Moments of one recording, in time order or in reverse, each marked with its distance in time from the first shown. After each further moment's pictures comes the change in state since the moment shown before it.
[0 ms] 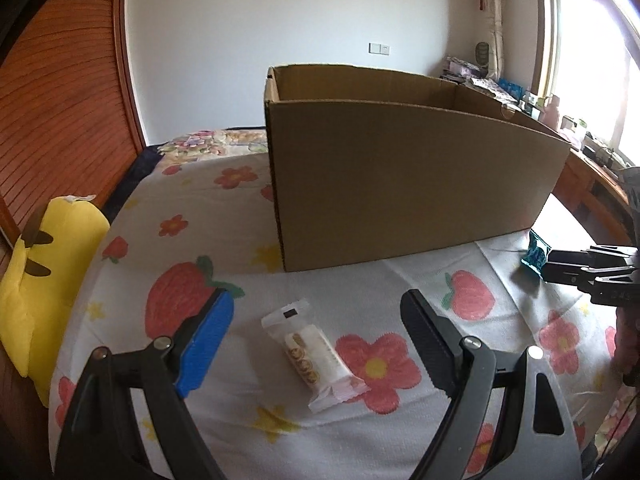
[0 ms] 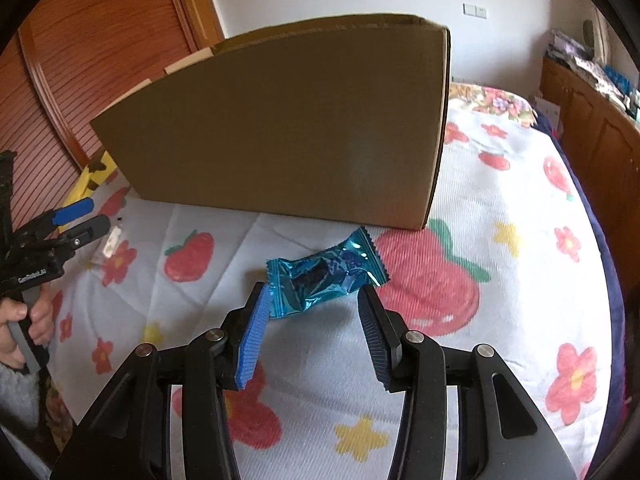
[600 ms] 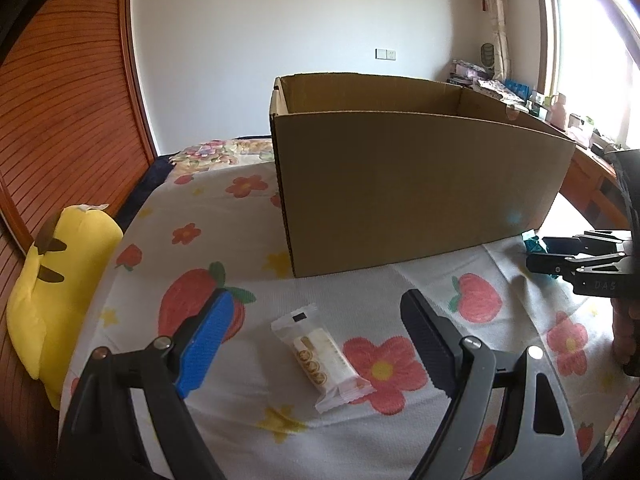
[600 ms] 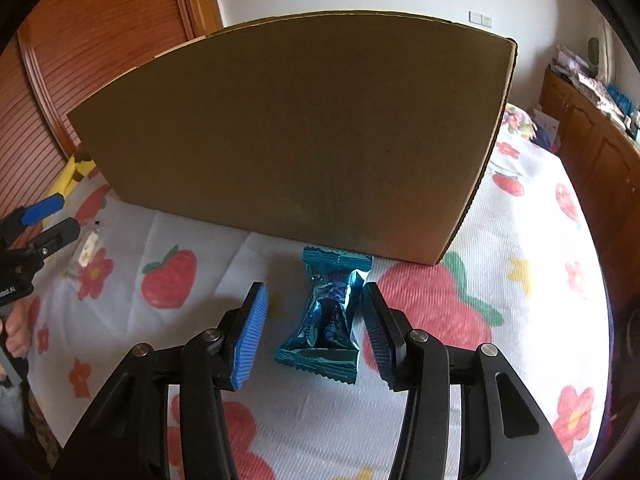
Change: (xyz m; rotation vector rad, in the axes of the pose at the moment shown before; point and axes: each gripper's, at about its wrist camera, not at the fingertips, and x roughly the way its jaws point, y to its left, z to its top) left arm -0.003 -0.003 -0.002 0.019 -0.020 0.047; right arm 0.020 0.006 0.019 -0.056 0.006 -0.050
